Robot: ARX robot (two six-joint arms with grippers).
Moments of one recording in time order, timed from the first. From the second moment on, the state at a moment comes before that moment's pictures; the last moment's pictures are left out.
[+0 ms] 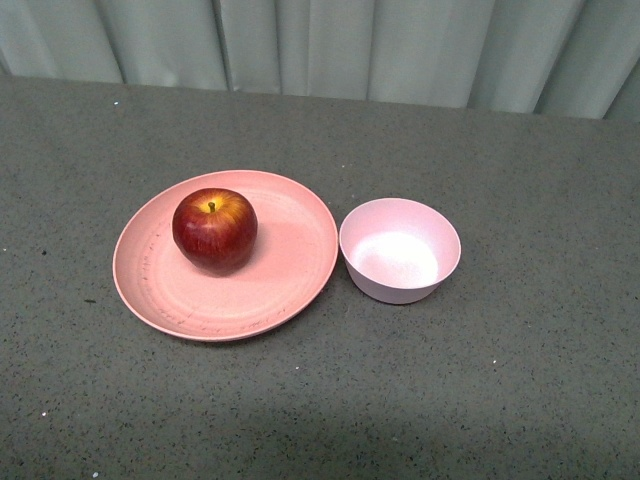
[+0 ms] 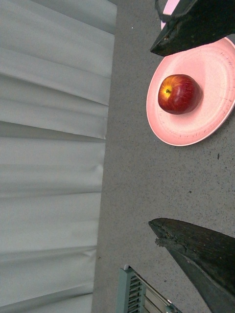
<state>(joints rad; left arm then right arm) -0.01 0.01 0.02 -0.01 -0.03 -0.01 0.00 0.00 0.01 0.00 0.00 -0.01</state>
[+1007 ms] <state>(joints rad) -0.24 1.76 0.62 0.66 -0.02 -0.06 0.00 0.00 0.01 0.00 0.00 -0.01</state>
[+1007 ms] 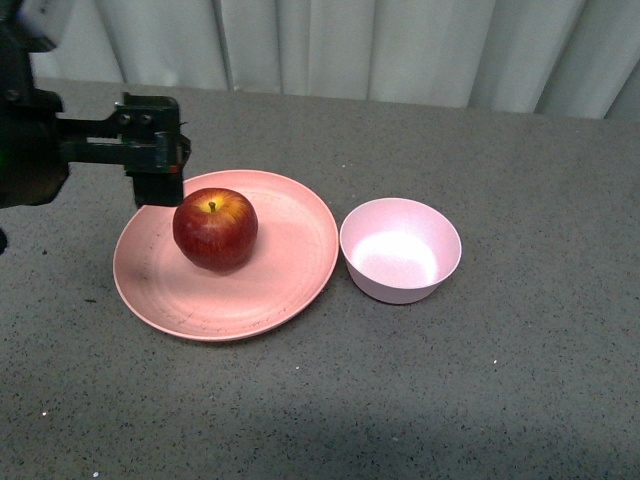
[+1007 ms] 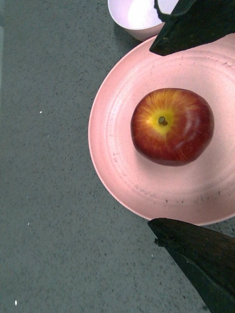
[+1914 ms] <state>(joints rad) -0.27 2.02 0.88 0.42 0.03 -0.02 0.00 0.00 0.01 0.00 0.00 -0.01</state>
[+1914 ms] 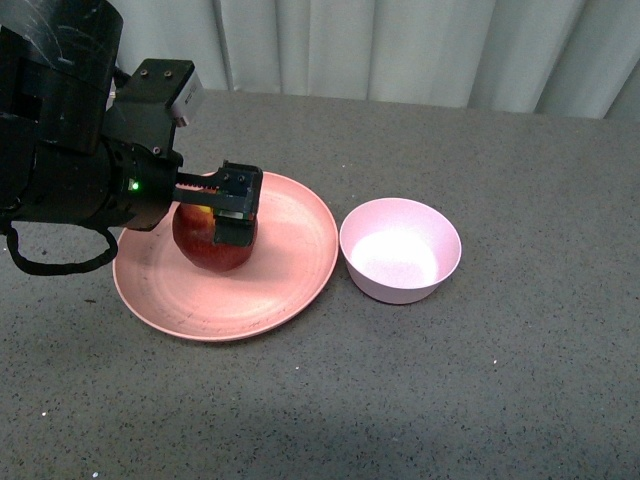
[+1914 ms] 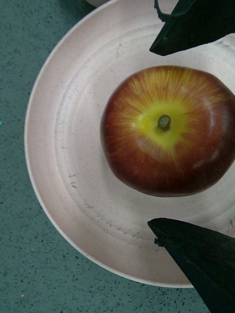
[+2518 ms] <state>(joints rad) -0.30 2.02 0.87 0.42 0.04 0.00 0.00 0.00 0.01 0.00 0.00 -0.01</state>
